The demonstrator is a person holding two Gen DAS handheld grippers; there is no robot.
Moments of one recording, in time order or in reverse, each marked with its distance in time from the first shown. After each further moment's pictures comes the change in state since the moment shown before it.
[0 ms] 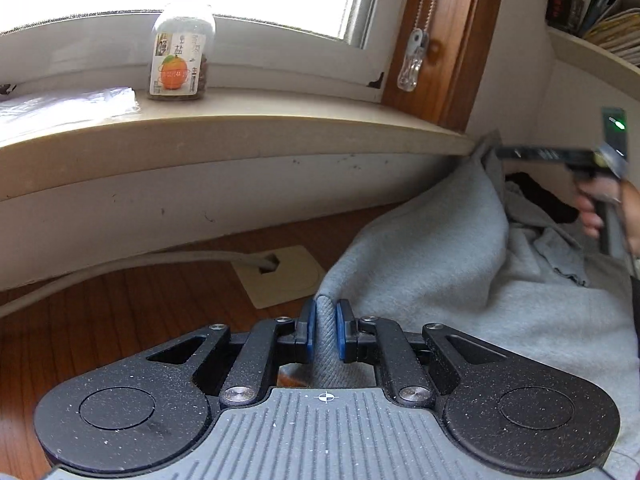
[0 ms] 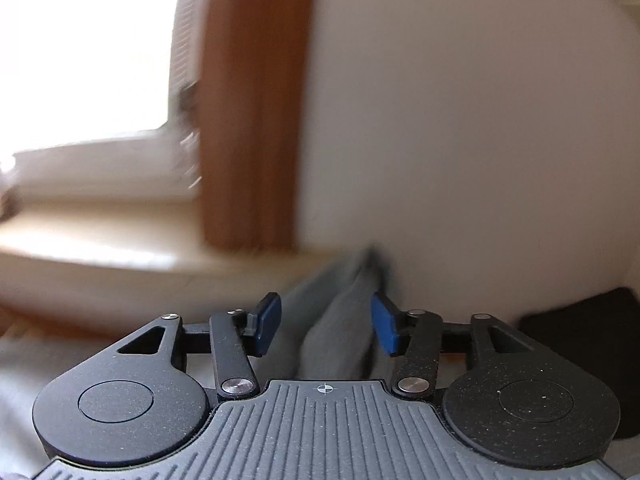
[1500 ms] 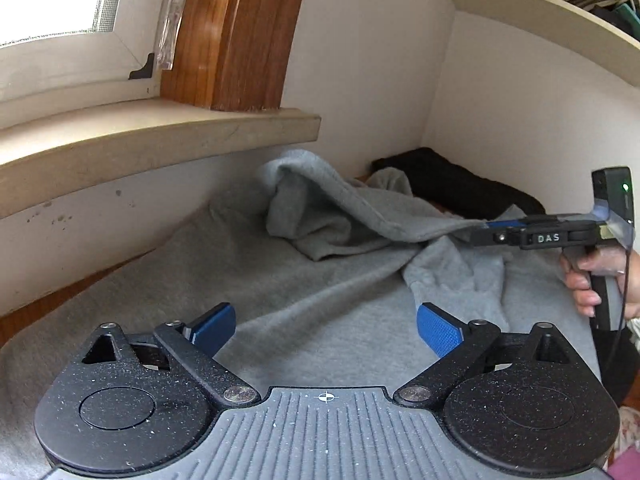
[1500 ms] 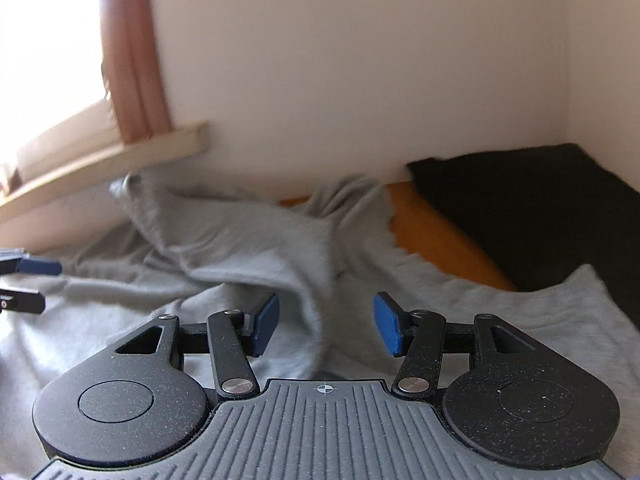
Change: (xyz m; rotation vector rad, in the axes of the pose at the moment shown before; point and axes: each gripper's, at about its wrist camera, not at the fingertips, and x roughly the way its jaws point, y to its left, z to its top) left arm 0.128 -0.172 0.028 0.149 0.022 -0.253; right arm -0.057 -0.125 -0.106 0.192 0.111 0.006
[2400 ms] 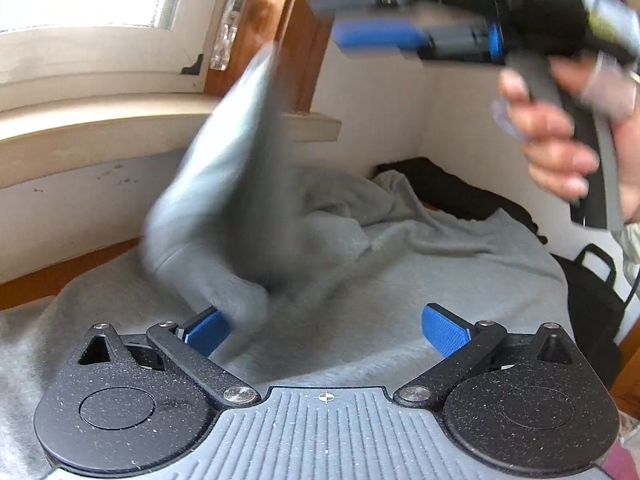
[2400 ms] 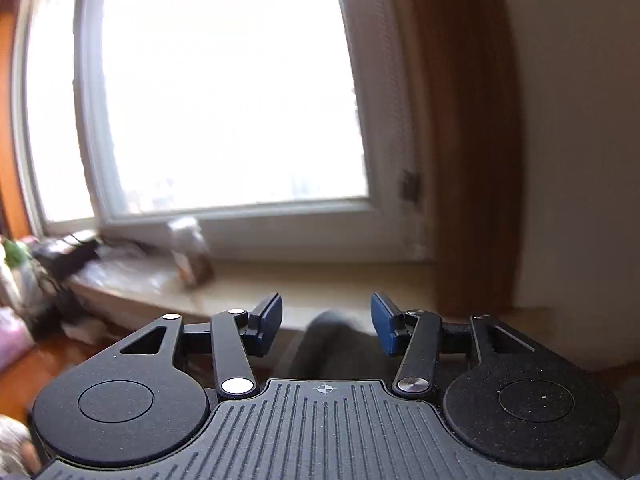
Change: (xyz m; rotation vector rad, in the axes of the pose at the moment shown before) left arm -0.057 0.017 -0.025 -0.053 -0.042 -0.022; right arm -0.009 0.205 0.118 -0.148 -0.145 0.370
